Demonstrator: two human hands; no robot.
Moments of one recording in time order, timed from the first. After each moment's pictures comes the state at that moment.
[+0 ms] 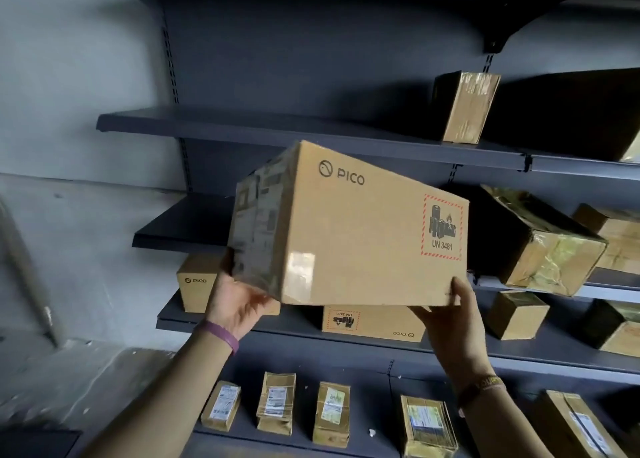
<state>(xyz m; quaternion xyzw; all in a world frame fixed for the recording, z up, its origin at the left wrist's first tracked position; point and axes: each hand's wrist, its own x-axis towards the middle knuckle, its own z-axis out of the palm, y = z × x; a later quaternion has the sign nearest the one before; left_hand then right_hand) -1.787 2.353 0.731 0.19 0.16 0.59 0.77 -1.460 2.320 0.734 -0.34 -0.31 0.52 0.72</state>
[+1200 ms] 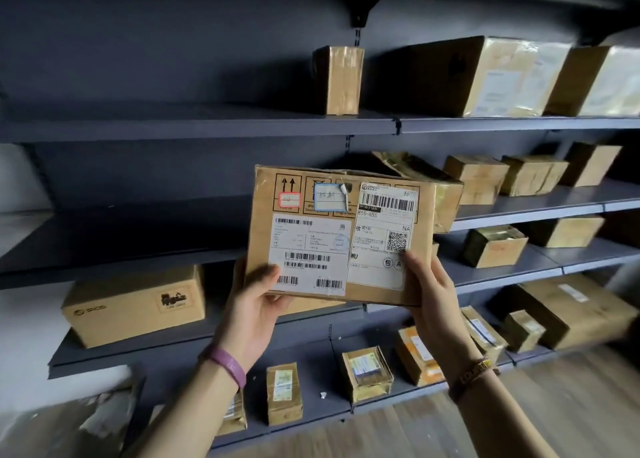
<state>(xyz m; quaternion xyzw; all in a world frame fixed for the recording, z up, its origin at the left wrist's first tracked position) -1.636 2.298 0.754 0.34 0.19 0.55 0.74 -1.404 2.225 0.765 -0.42 -0.39 0.39 0.72</state>
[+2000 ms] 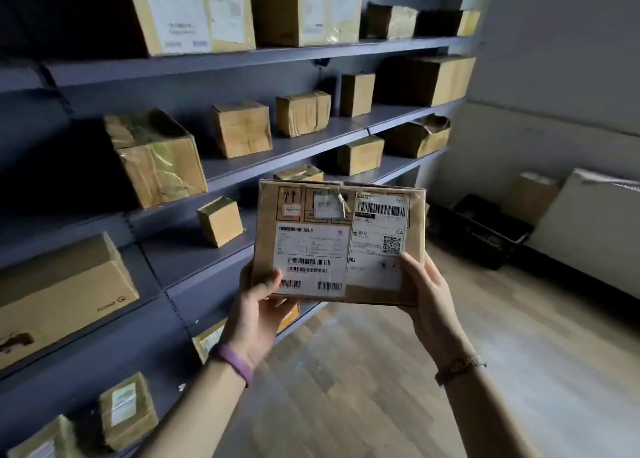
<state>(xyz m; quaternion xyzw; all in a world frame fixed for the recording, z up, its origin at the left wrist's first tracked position) -1.232 2.106 0.703 0.37 0.22 0.32 0.84 -1.051 1.947 0.699 -0.56 -0.21 0.26 0.76</state>
